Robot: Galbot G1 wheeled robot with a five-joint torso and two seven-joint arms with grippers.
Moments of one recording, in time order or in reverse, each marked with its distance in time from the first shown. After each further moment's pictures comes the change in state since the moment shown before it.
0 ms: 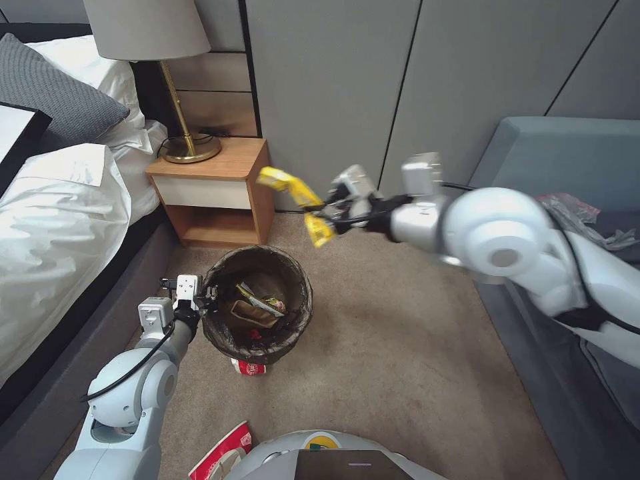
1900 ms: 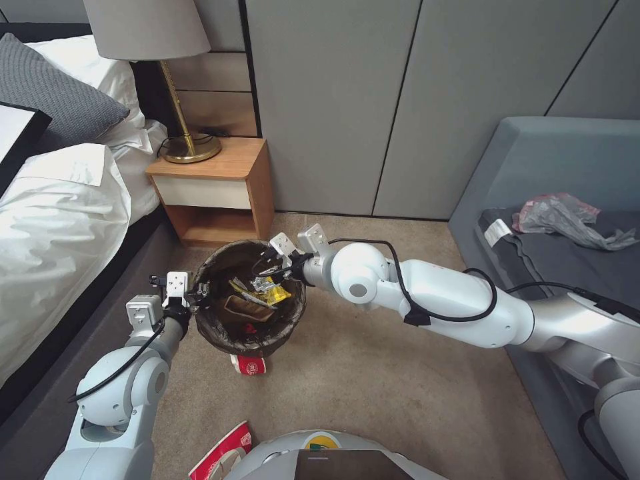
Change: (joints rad) left arm -0.004 0.002 -0.040 0.001 -0.024 0.000 0.005; right arm -0.126 0.230 -0.232 -0.267 -0.186 0.121 0.042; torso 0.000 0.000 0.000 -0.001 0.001
